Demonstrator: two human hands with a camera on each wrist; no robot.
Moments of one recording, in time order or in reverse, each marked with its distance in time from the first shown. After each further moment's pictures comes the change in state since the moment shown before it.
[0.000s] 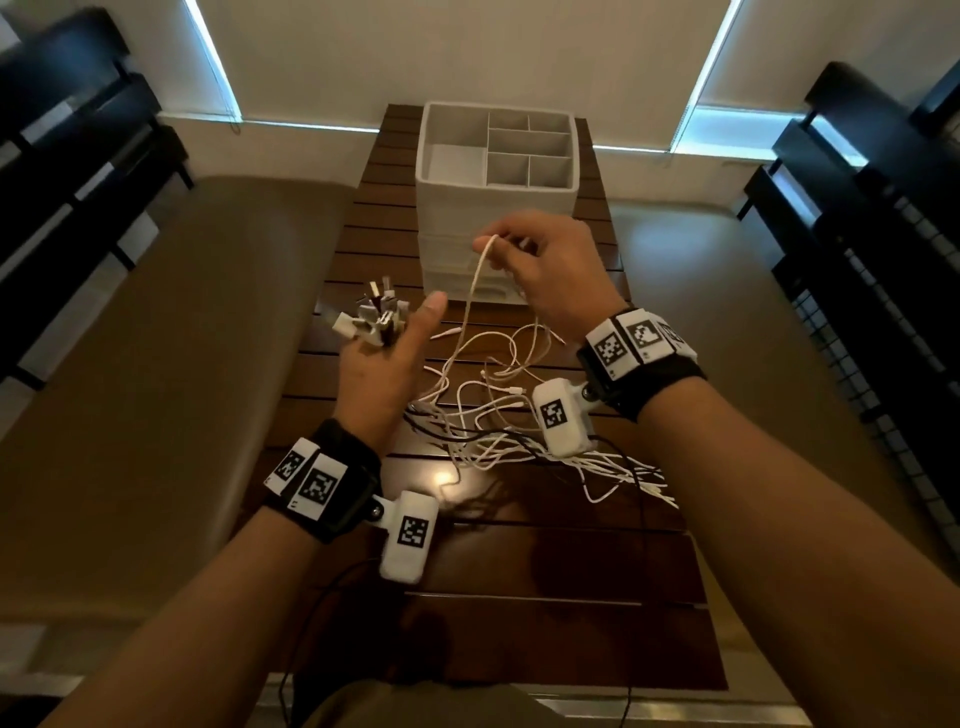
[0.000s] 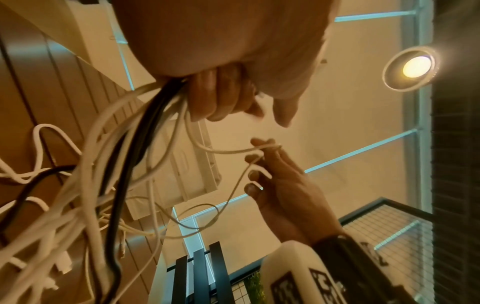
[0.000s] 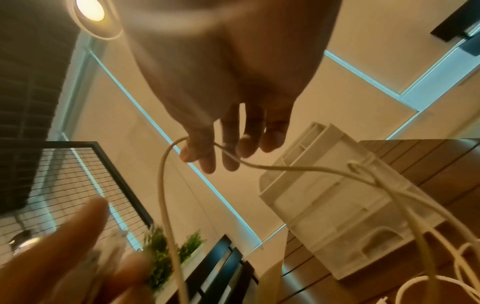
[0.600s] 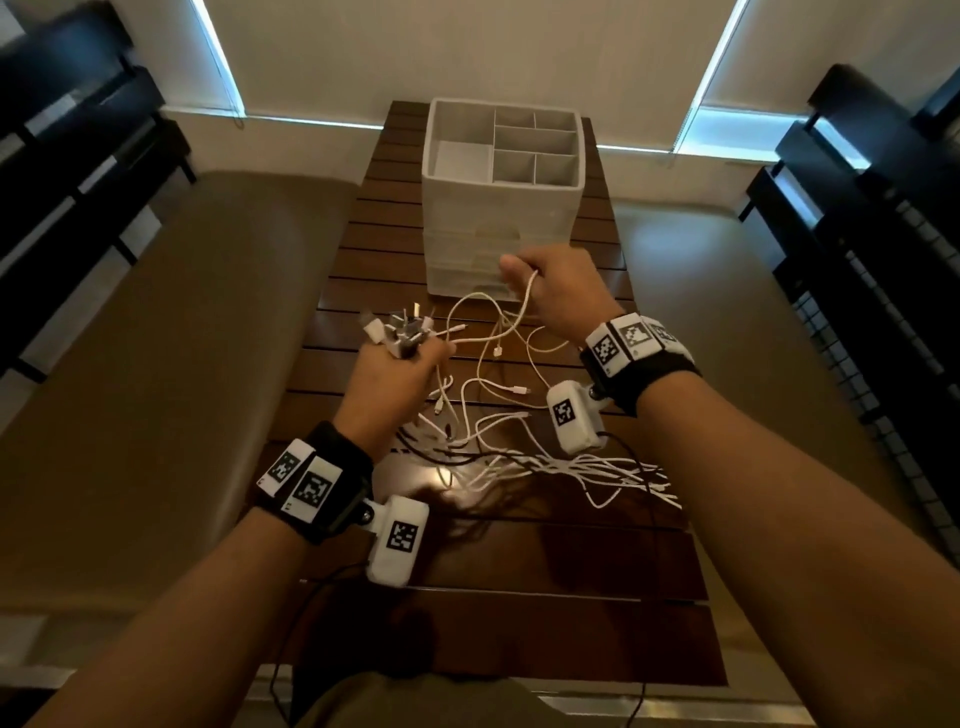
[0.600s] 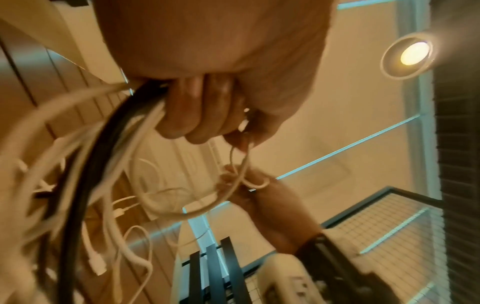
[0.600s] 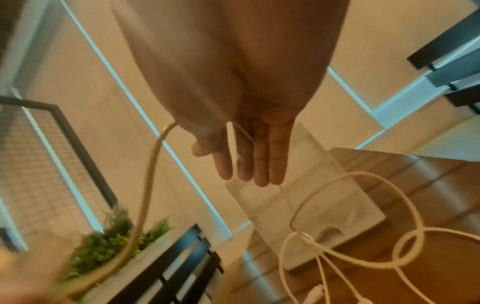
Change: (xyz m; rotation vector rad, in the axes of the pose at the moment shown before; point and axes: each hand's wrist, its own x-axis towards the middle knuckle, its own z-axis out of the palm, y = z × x) left_hand 0.005 -0.017 -0.011 0.193 -0.094 -0.136; right_hand -0.001 0.022 0.006 -0.224 -0.123 0.214
